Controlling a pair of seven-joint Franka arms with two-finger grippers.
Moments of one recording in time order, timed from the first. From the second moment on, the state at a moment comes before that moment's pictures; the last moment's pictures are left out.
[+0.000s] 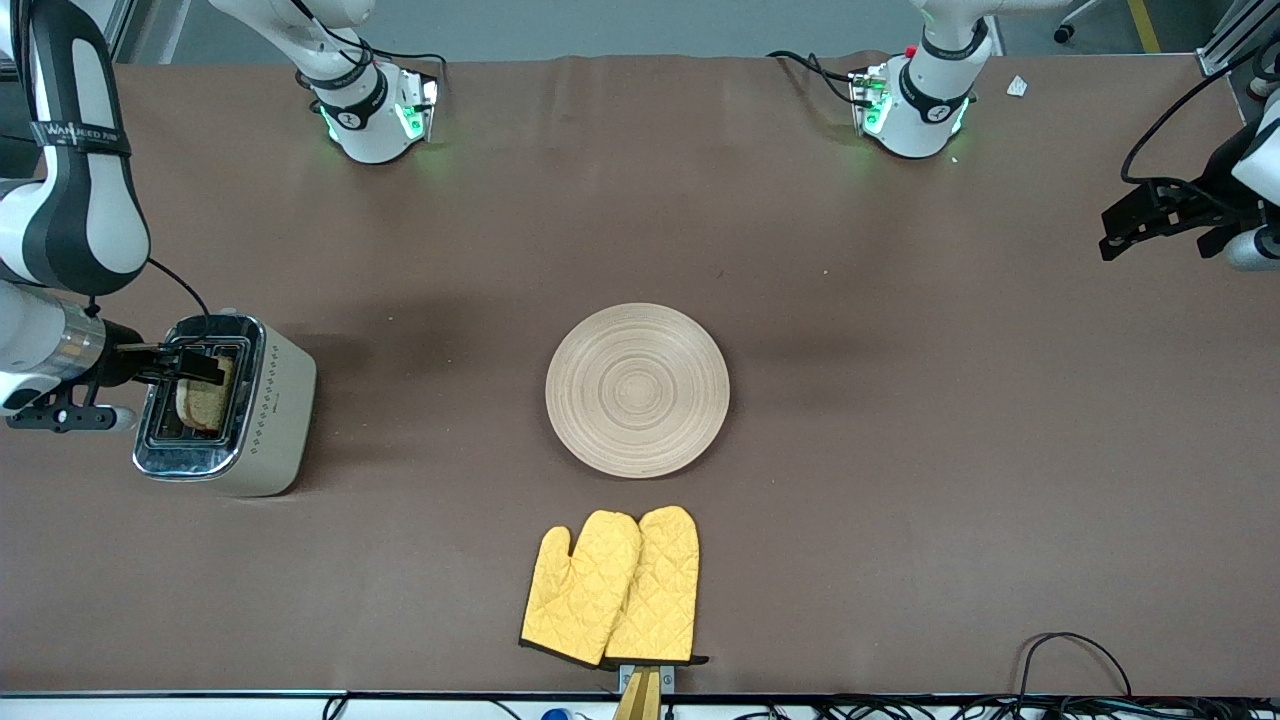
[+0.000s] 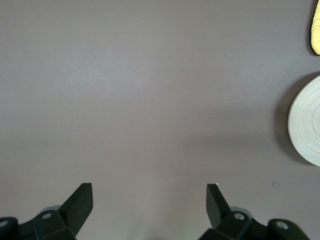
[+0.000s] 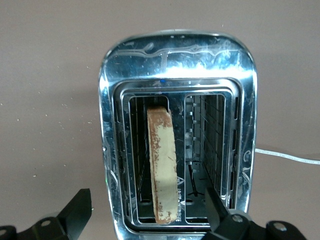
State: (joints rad) left arm -0.01 0.00 -0.07 -1.49 0.03 1.49 -0.07; right arm -0.15 0.24 -0.01 -1.82 0.03 1.95 -0.14
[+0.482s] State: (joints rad) left arm 0.00 0.00 -0.07 -1.49 0.03 1.49 -0.07; right arm -0.16 0.24 -0.01 -1.83 0.03 1.95 -0.14
